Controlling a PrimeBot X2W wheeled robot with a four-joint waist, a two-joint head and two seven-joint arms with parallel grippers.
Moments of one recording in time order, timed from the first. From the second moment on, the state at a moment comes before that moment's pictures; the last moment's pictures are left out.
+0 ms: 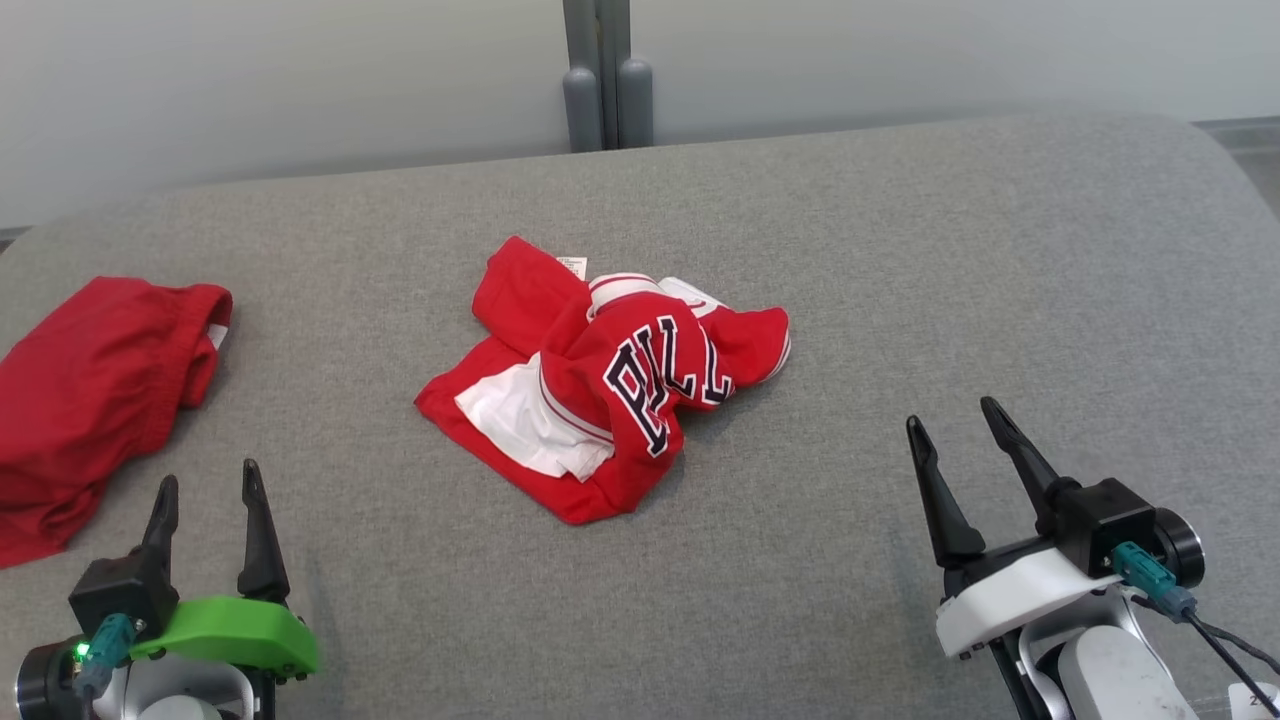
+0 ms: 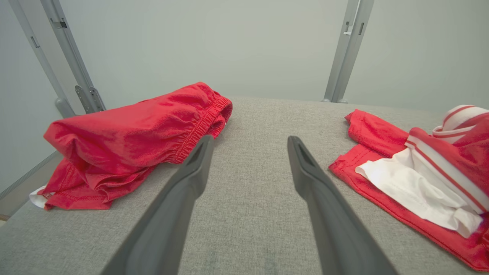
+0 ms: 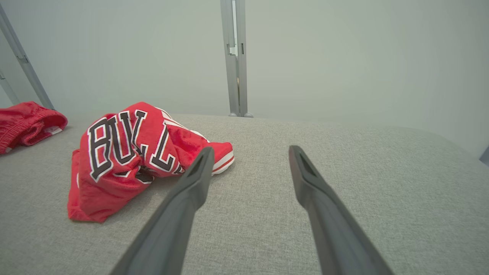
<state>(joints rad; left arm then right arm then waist) -0.16 0.06 0.22 0.41 -0.10 -0.12 -0.26 -0.12 -0.12 0.12 0.20 0.13 0.13 -0.26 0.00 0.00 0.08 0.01</state>
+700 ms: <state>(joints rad) -0.01 0.05 0.11 0.38 -0.14 -0.13 -0.26 -0.03 -0.07 0.11 0.22 0.10 0.13 -0.26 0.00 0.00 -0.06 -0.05</state>
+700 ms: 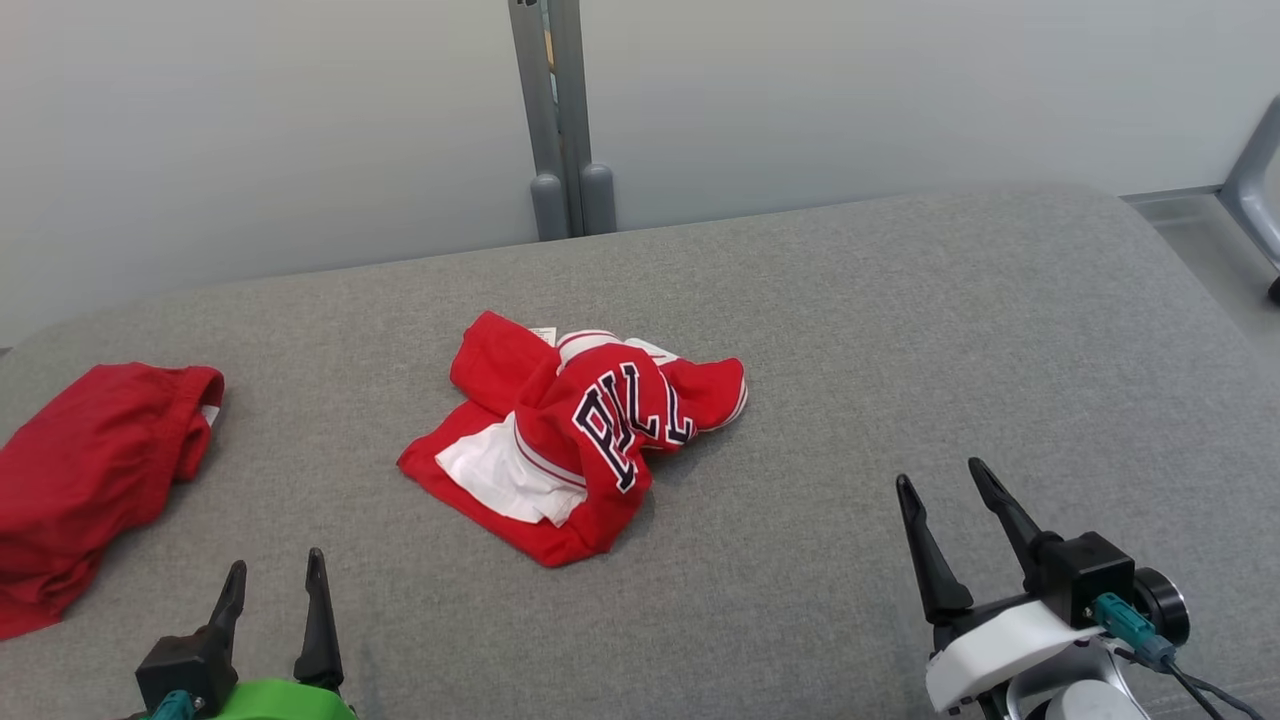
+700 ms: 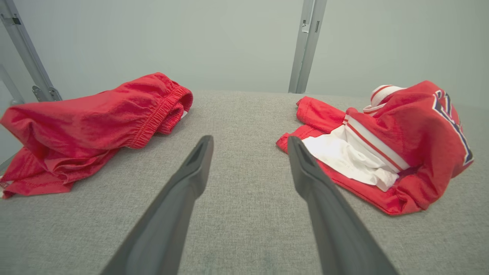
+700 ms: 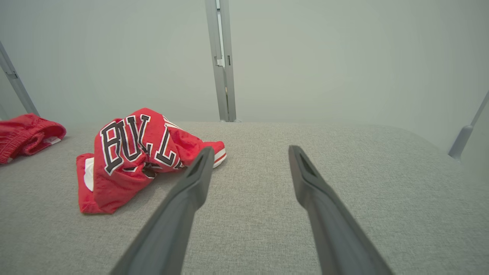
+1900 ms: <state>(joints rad) -0.21 0.05 -0.16 0.51 -0.30 -0.12 -0.26 -0.10 -0.09 0.20 0.22 0.11 0.13 -0.26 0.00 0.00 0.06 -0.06</state>
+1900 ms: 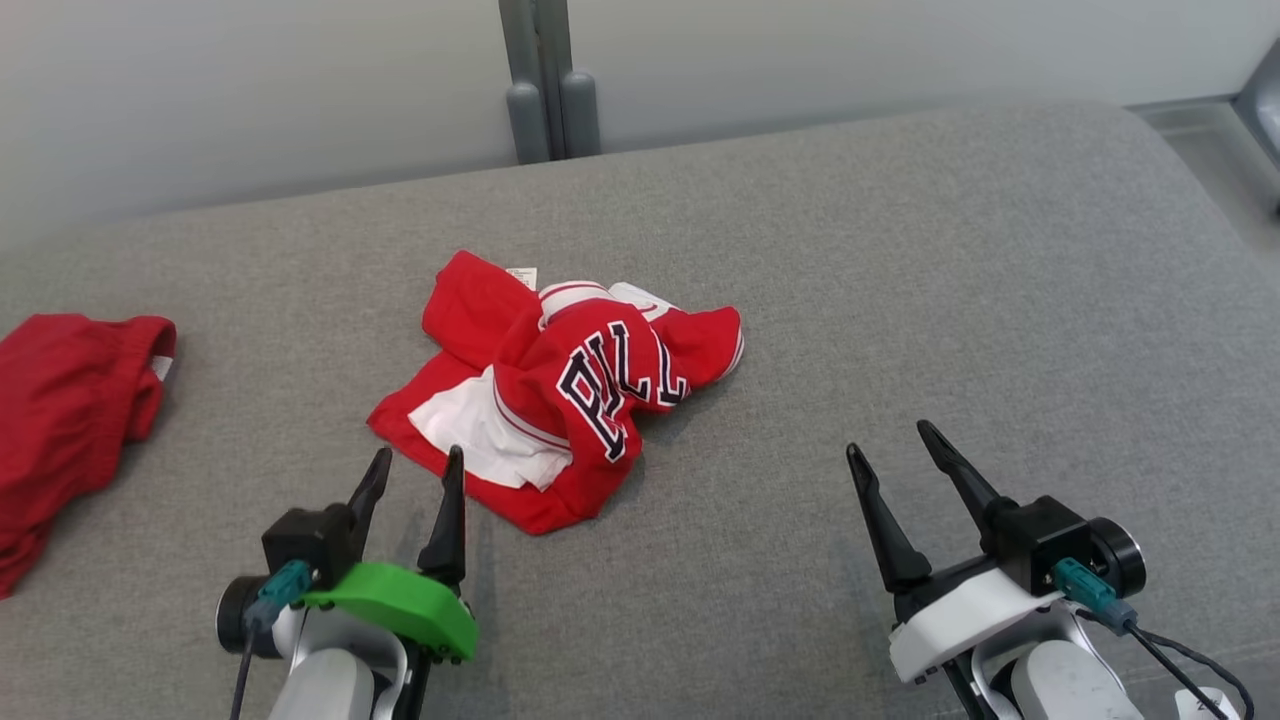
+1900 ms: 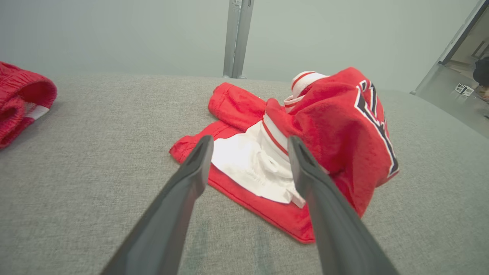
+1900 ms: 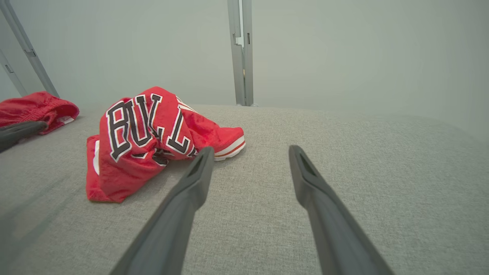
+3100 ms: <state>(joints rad) -0.43 0.05 0.02 0.72 -0.22 -0.11 -0.26 -0.20 -0.09 0.17 0.18 0.13 0.13 -0.26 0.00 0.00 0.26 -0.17</state>
